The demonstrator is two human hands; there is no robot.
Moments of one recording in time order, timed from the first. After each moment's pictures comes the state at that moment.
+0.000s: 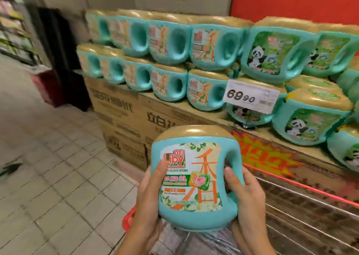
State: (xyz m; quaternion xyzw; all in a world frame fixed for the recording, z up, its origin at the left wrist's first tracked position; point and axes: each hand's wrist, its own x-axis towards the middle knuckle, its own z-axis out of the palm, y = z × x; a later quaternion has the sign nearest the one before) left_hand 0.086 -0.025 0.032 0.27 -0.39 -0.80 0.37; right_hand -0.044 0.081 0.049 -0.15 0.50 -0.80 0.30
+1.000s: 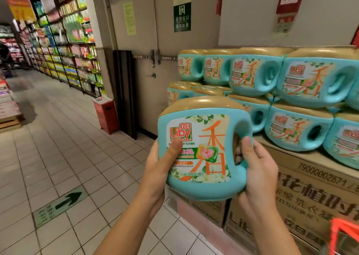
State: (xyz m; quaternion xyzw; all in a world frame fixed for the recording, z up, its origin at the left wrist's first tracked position) left_hand 0.311 -0.402 0.109 0.23 -0.54 -0.67 0.45; right_hand 0.155 -0.324 0.102 -0.23 0.41 -0.85 0.24
